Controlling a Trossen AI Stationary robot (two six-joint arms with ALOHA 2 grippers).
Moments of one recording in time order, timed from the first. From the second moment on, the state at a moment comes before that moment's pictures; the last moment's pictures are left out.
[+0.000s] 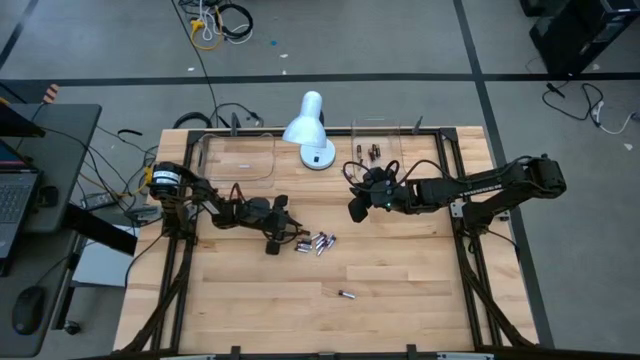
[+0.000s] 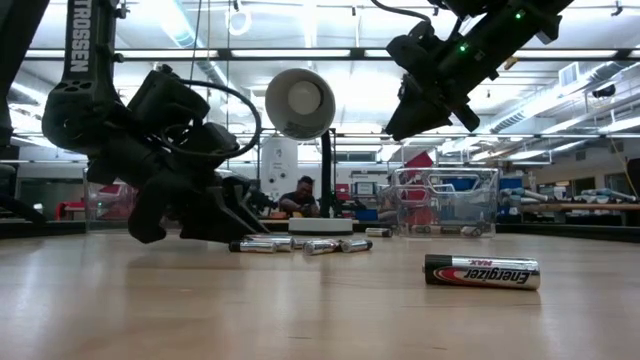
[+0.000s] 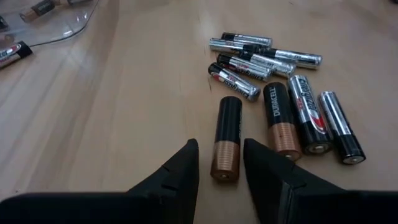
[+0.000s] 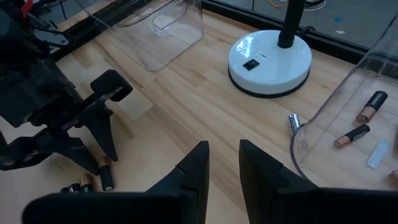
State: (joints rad) left arm 0.06 1.84 0.34 1.04 0.11 0.21; right arm 0.01 1.36 0.80 -0.14 0.50 0.66
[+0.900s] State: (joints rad) left arm 0.06 1.97 0.34 1.19 0.12 0.16; right arm 0.01 1.36 0.80 -0.14 0.50 0.66
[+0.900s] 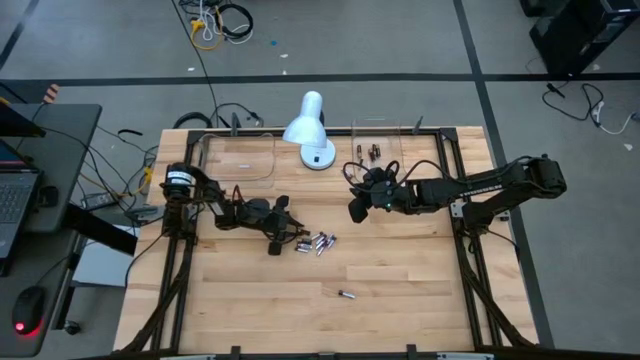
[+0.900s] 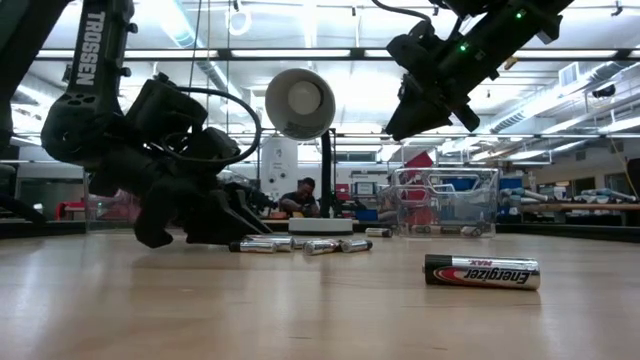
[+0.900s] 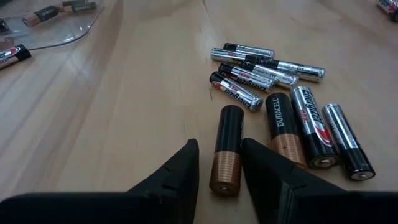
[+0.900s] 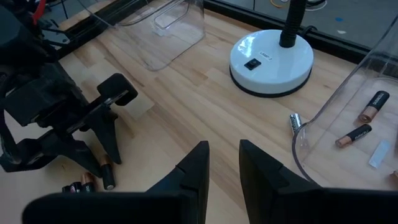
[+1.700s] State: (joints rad) left arm 0.06 1.97 0.22 1.51 0.06 0.08; right arm 0.06 1.36 0.80 -0.10 0.50 0.66
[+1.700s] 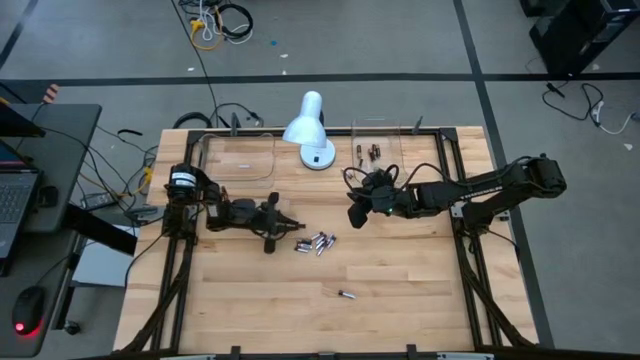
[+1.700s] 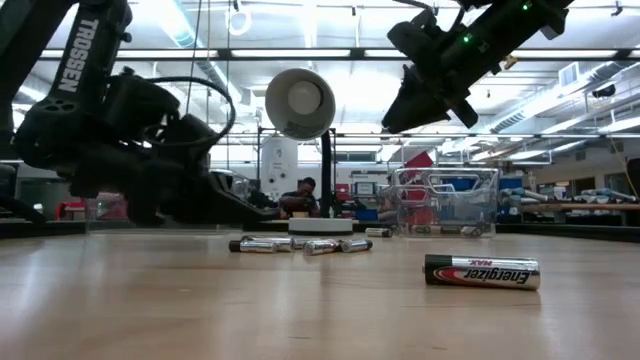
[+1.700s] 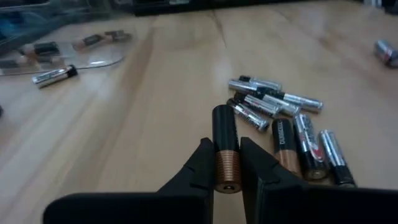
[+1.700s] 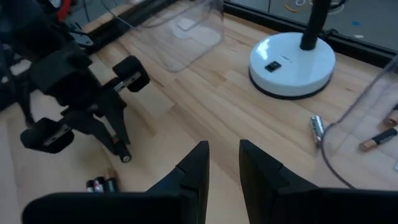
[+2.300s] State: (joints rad) left arm 0.03 1.75 0.21 1.56 0.19 0.05; right arm 0.27 1.46 0.80 0.32 0.48 0.08
